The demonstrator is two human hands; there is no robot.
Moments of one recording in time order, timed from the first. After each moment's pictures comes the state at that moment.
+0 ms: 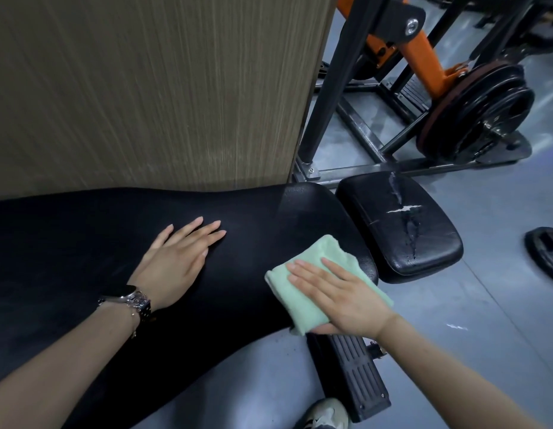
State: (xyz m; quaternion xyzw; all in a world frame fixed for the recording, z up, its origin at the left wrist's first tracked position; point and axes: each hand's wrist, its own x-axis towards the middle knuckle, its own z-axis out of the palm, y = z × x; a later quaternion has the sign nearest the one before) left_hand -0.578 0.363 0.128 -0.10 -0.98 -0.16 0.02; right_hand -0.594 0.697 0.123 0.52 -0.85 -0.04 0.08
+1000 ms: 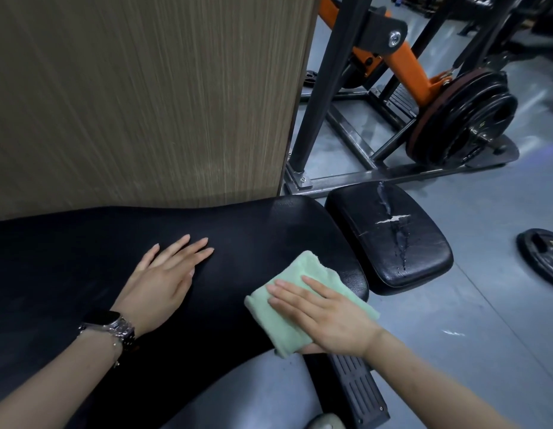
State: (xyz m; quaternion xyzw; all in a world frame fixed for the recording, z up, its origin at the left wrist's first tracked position) left_hand -0.577 0.365 0.131 -0.10 -0.98 -0.19 0.02; right_hand -0.593 0.689 0.124 0.54 -0.83 -0.04 0.09
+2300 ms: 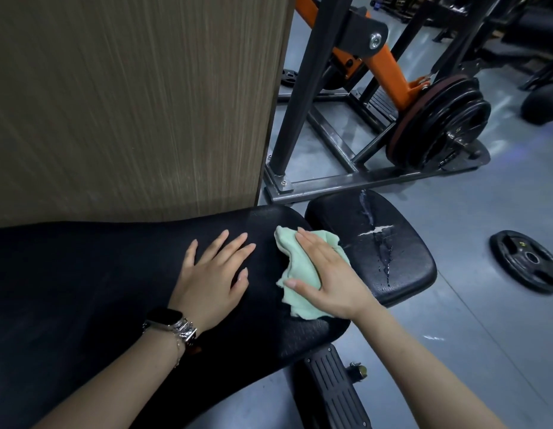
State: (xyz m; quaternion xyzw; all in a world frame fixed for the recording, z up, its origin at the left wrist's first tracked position) left_hand -0.638 0.475 0.119 -0.12 -0.98 -0.15 0.08; right_hand -0.663 0.713 0.138 0.23 -0.94 0.25 -0.02
